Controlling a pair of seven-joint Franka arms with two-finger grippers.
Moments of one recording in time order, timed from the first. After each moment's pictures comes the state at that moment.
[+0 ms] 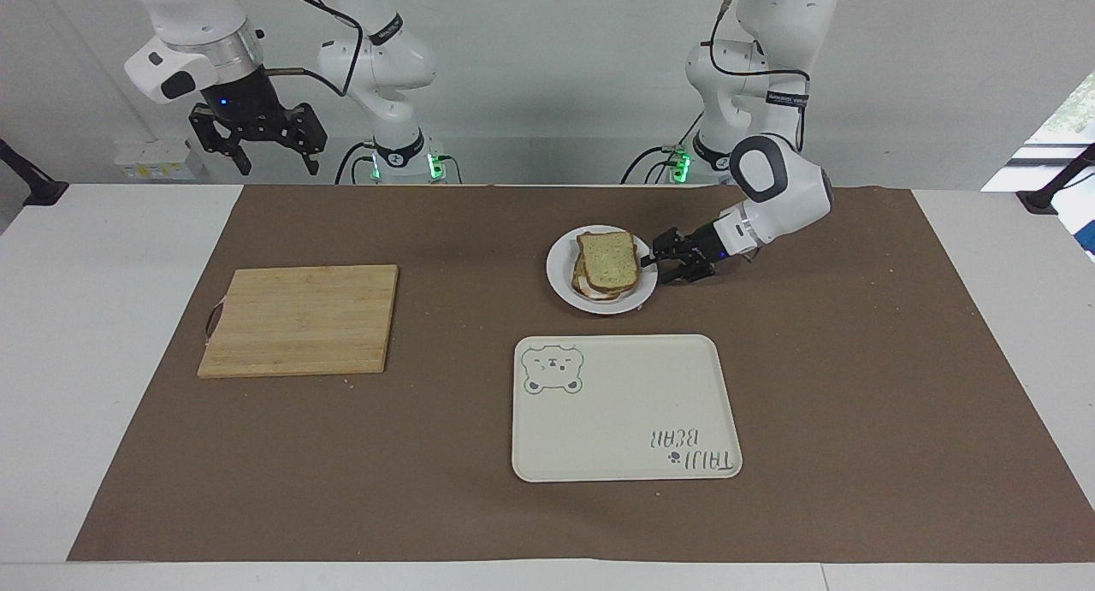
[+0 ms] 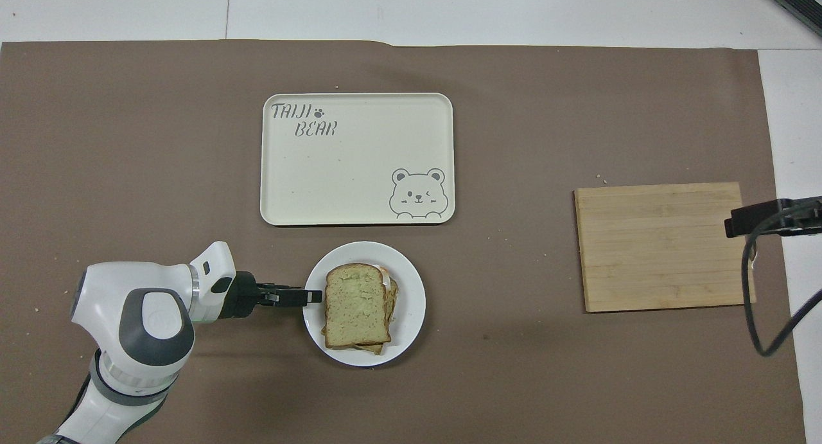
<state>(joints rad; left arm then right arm) -0.27 0.00 0.00 -2.51 -1.15 2.26 0.77 0.03 -0.09 -0.04 -1.59 -0.02 1.47 -0.01</state>
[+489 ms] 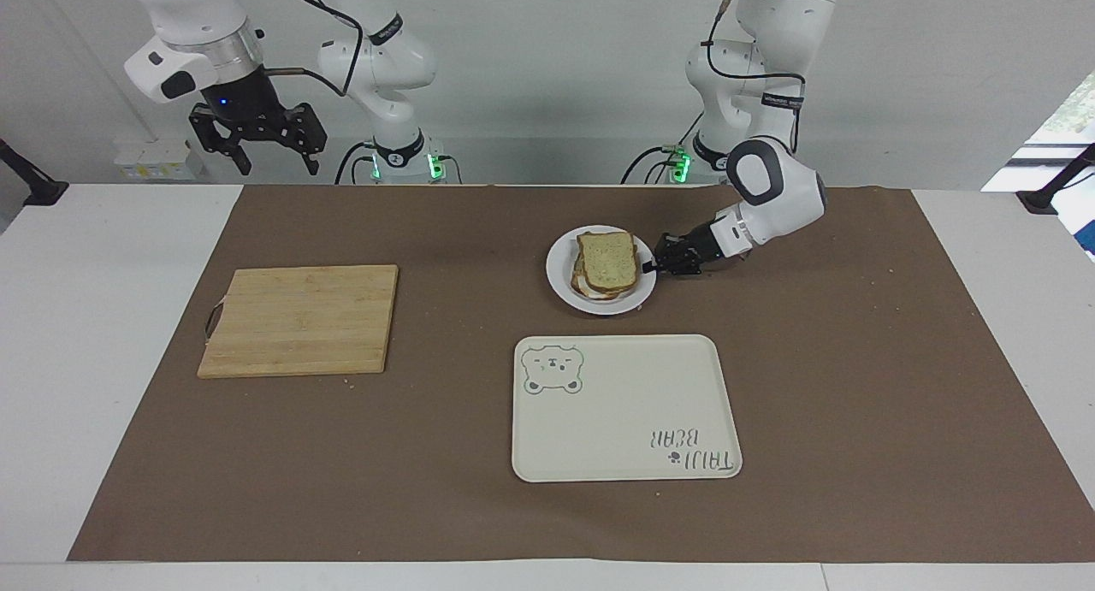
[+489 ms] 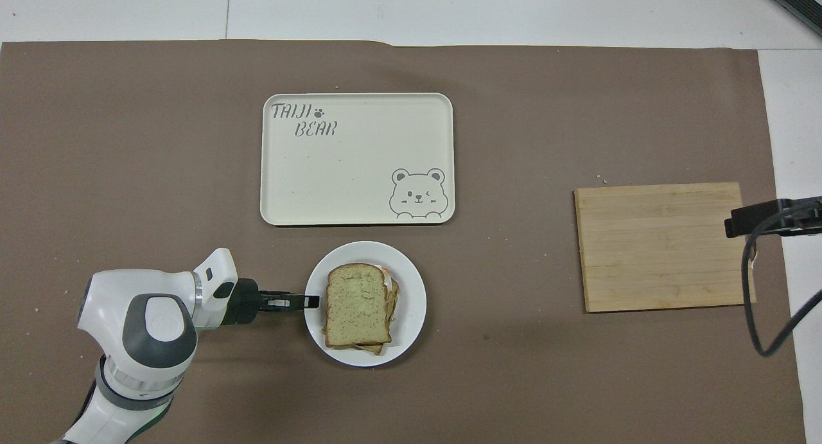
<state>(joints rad) -0.28 -0.01 0.01 -2.54 -1.22 2.24 0.78 0.03 -0.09 -0.04 -1.59 -0.02 1.47 -0.01</state>
